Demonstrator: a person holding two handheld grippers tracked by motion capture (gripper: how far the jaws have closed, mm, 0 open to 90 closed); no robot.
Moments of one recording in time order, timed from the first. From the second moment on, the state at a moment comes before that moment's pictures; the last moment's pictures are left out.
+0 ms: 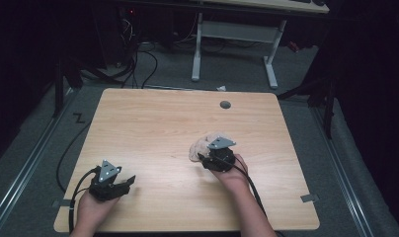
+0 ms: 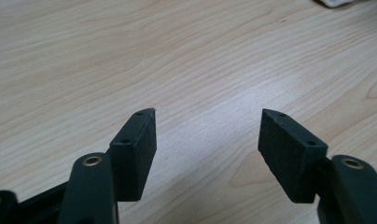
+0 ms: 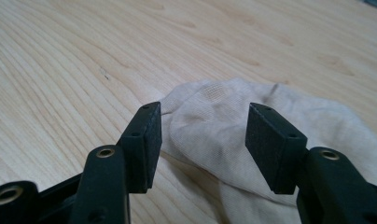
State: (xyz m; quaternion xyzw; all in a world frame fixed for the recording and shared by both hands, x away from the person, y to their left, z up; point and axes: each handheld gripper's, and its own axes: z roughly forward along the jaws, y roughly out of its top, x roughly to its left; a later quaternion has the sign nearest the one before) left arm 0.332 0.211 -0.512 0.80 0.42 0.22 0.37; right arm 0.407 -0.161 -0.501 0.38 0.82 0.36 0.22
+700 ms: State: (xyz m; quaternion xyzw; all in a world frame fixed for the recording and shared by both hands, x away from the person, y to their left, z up) left arm 0.324 0.216 -0.509 0.80 0.42 0.22 0.37; right arm 0.412 -0.166 -0.502 0.39 0.83 0.32 0.24
